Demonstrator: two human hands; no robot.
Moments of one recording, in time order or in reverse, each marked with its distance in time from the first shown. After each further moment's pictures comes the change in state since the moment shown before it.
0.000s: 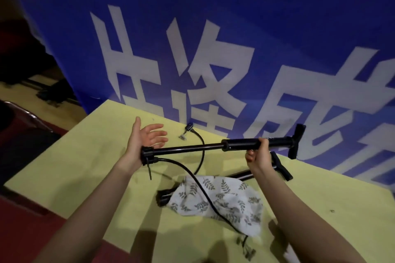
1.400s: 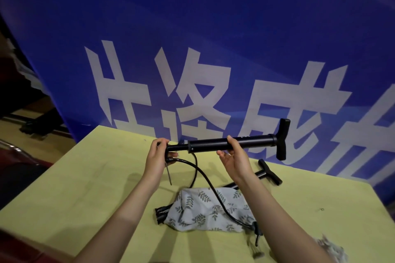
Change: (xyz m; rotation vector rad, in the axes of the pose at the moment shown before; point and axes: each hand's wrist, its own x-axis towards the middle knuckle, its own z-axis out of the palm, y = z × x) left_hand -0.049 -0.021 0.066 0.243 0.093 0.328; right_hand -0.095 -0.012 0.042 0.077 -0.298 -0.033
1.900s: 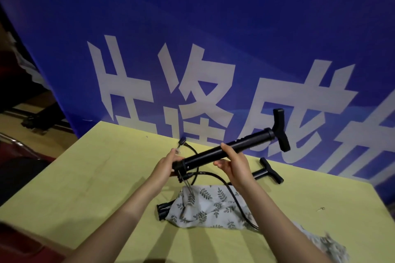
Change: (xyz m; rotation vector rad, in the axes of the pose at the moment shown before) left_hand -0.004 -0.023 -0.010 0.405 -0.248 -0.181; right_hand -0.019 0.011 0.003 -0.303 -0.026 -0.013
